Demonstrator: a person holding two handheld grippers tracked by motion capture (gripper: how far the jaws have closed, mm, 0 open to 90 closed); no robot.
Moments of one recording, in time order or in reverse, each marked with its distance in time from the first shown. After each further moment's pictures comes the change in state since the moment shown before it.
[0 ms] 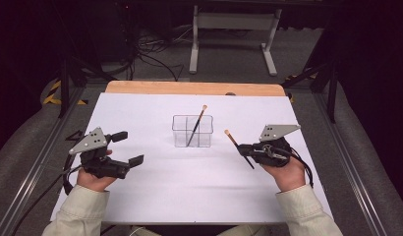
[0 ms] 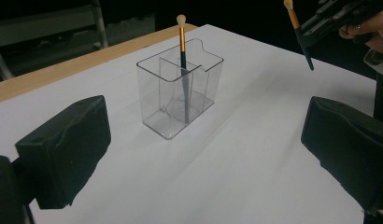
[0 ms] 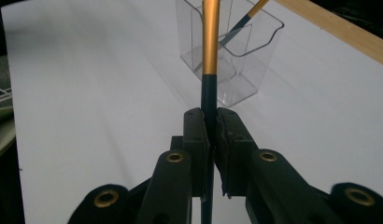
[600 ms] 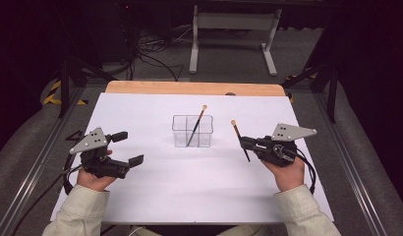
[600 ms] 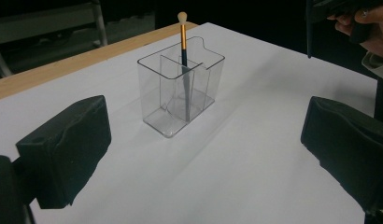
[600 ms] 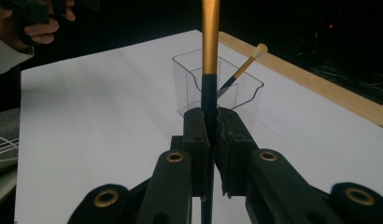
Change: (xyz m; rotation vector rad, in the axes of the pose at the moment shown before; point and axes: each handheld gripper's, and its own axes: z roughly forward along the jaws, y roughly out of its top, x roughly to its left) left arm 0.002 -0.002 0.001 0.006 -0.001 -0.010; right arm -0.001 -0.006 -0.013 -0.258 -0.022 0.007
